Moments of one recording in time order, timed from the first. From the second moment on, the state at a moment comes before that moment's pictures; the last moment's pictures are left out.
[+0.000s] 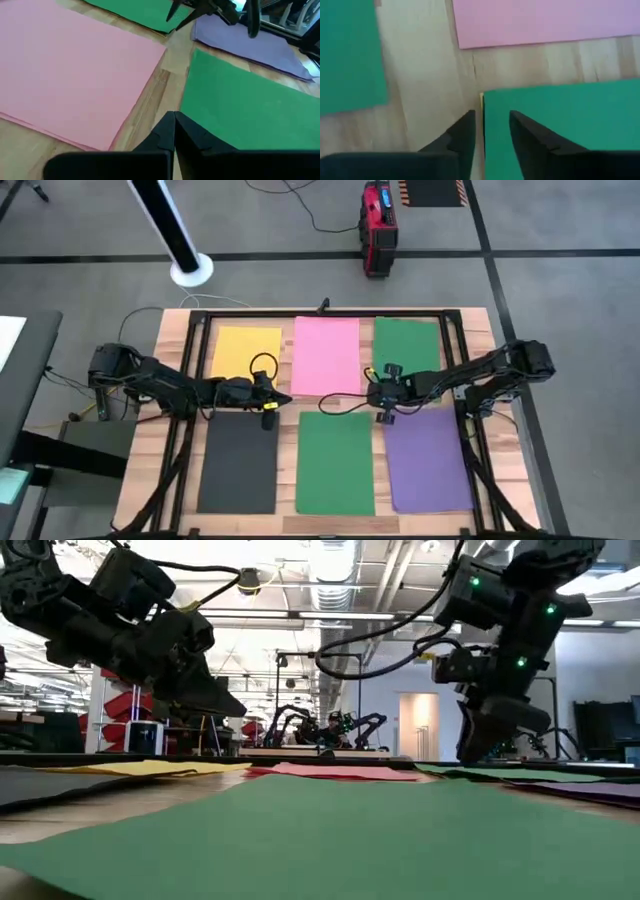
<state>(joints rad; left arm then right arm) -0.01 1.36 0.26 0.69 -0.15 -0.34 0.04 1.49 0.69 -0.41 0.40 0.11</state>
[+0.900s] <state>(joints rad) -0.02 1.36 0.26 0.62 -0.16 -0.34 -0.02 1.49 0.68 -0.35 0.33 0.10</state>
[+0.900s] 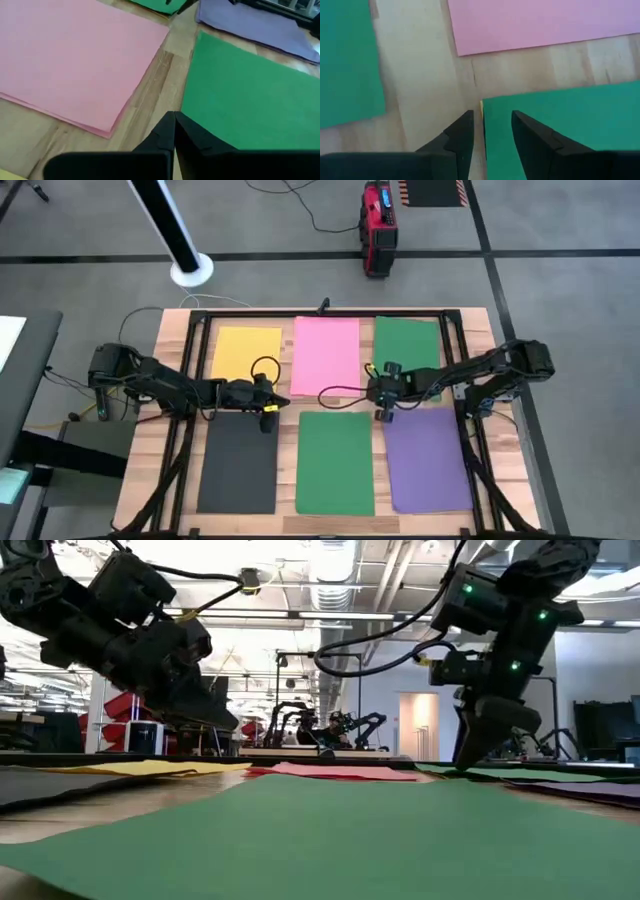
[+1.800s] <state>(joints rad) -0.02 1.36 0.26 0.62 -0.17 -0.35 -0.02 1.60 0.69 -0.32 0.32 0.05</state>
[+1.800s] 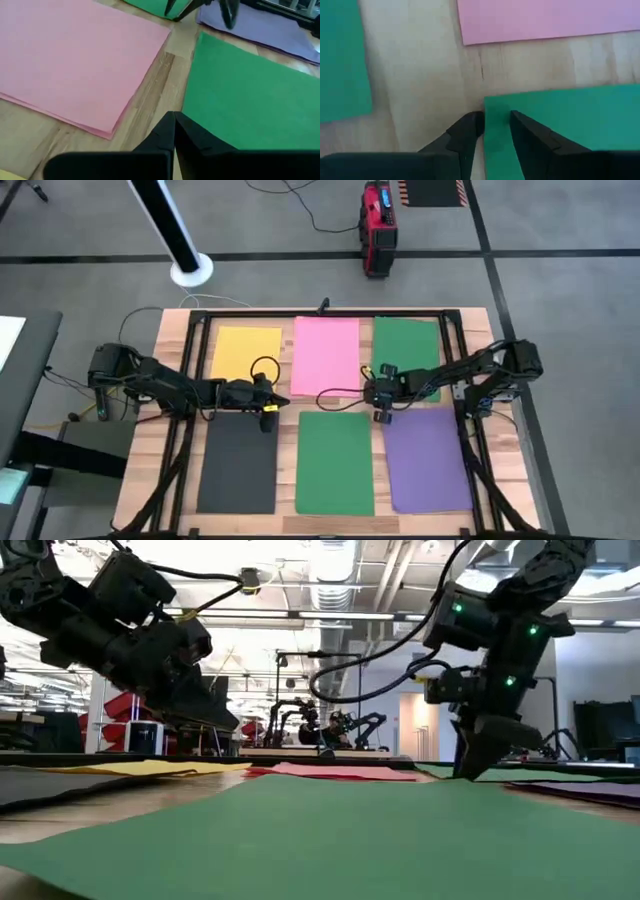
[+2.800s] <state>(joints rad) -0.02 1.36 0.26 0.62 -0.20 -0.40 -0.01 1.50 0.96 -0.66 0.08 0.08</state>
